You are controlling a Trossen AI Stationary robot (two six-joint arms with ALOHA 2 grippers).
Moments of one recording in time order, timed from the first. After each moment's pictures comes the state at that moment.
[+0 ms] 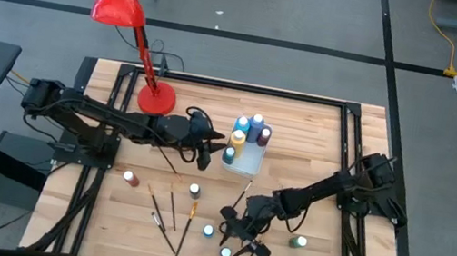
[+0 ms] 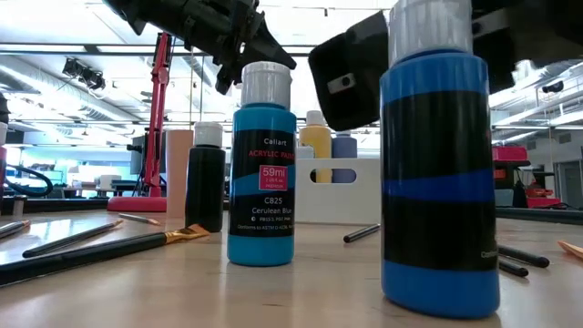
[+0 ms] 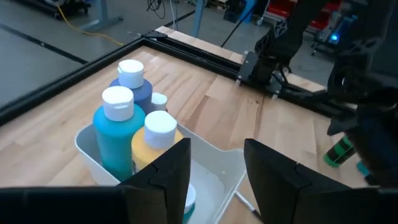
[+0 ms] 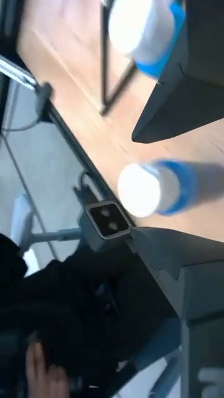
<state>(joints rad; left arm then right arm) -0.02 1.38 0.81 0.24 -0.29 -0.36 0.38 1.90 0.87 0.63 -0.51 -0.10</state>
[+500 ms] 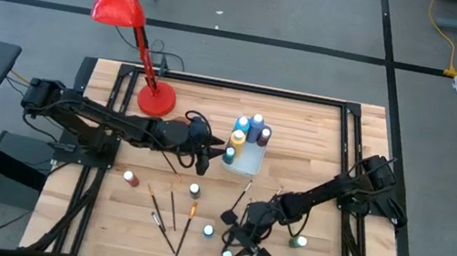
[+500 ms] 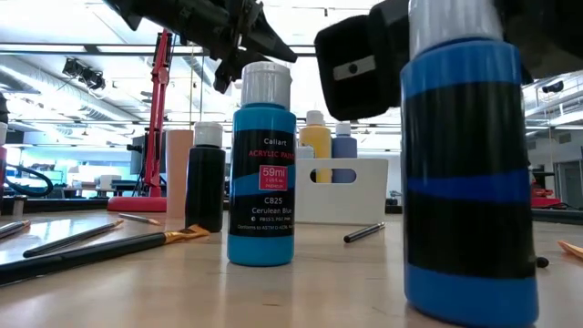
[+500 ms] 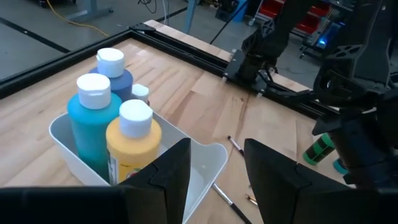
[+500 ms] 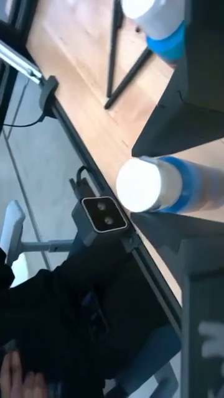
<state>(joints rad) -0.06 1.38 0.81 0.24 -0.30 -0.42 0.42 1.91 0.87 0.64 -0.45 -0.18</state>
